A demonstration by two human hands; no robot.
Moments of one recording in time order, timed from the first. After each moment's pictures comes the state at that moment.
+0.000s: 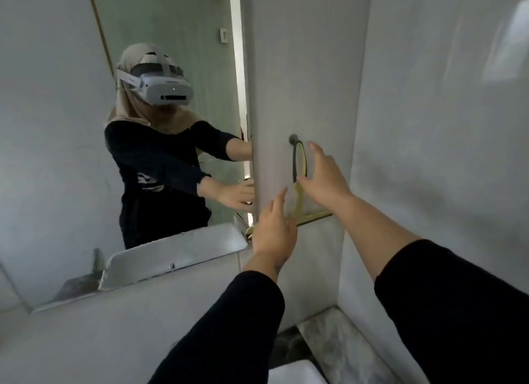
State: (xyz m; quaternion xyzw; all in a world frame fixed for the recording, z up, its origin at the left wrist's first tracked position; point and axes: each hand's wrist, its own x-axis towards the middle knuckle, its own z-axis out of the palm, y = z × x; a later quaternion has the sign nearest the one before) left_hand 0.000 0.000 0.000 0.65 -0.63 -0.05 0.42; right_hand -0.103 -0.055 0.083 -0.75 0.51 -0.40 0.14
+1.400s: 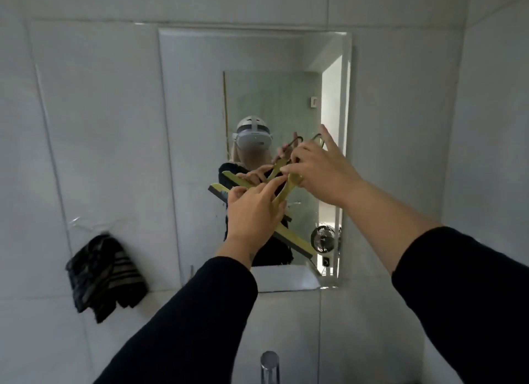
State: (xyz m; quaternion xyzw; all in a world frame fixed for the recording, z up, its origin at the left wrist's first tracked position) left_hand 0.133 0.164 0.149 0.67 -0.54 0.36 0.36; right_hand -0.004 0.086 0.230 -0.87 0.19 -0.27 -0.37
